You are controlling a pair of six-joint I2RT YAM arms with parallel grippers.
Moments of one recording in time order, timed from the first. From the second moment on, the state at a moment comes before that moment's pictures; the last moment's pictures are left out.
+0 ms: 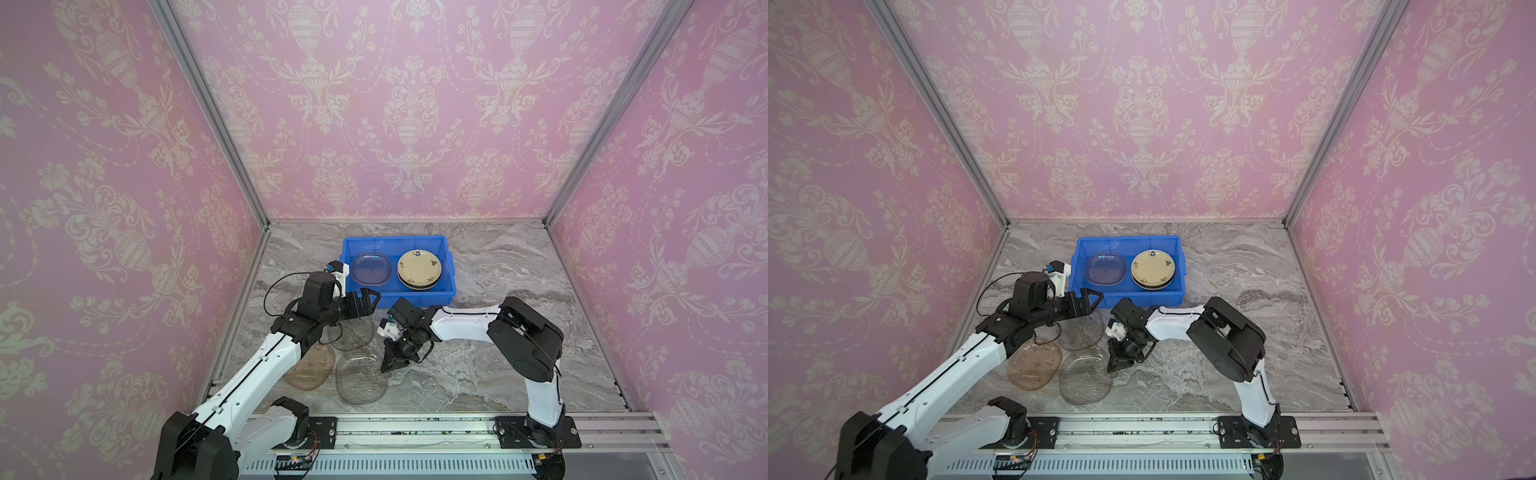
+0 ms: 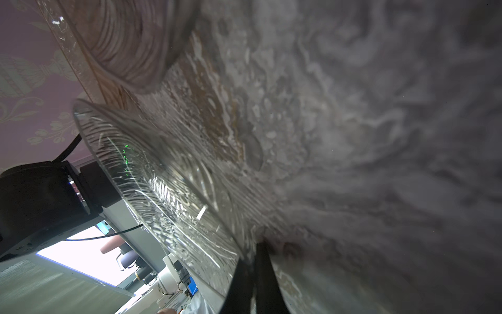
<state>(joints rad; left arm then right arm) -0.35 1.05 0.74 -0.30 0.31 -0.58 0.90 1.98 1.15 -0.39 -0.68 0.69</state>
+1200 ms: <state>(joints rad) -0.15 1.27 0.95 -0.05 0.29 -0.52 0.51 2.44 2.54 -1.17 -0.36 0.61</state>
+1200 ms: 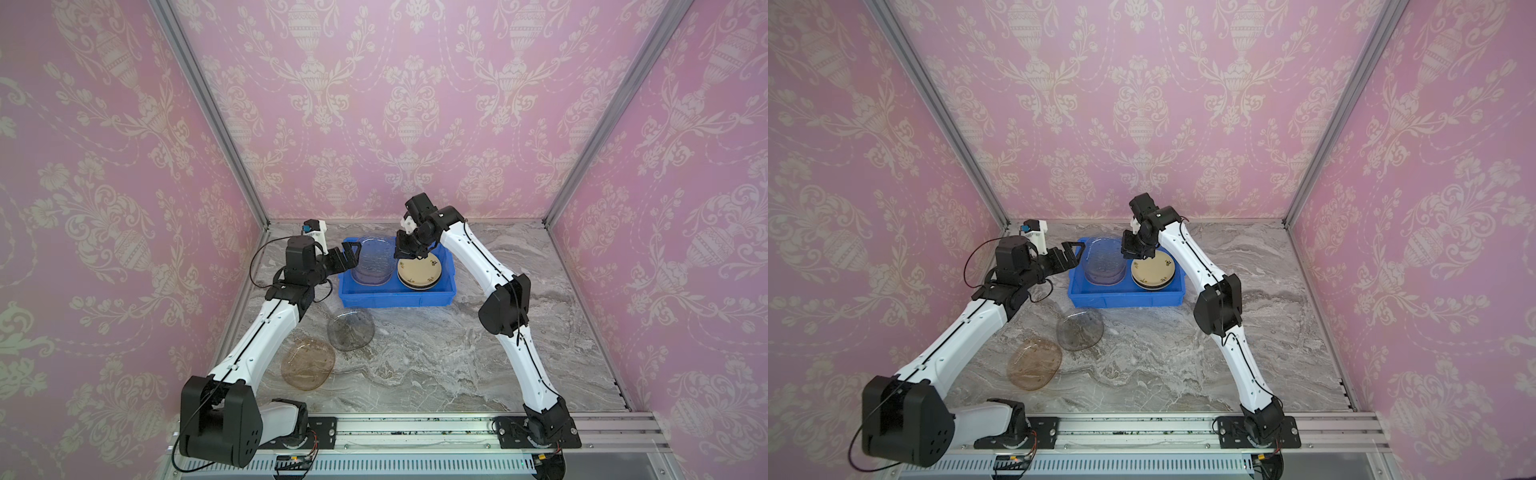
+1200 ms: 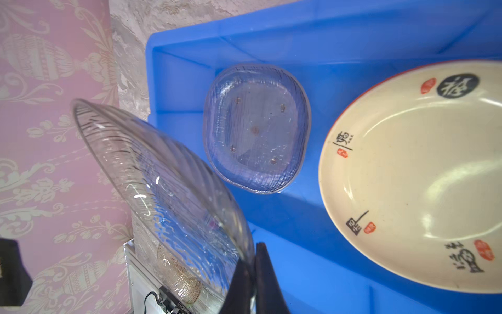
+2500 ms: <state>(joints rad) -0.15 1.38 0.92 0.03 0.33 -0.54 0.50 2.64 2.56 -0.97 -0.39 0.51</state>
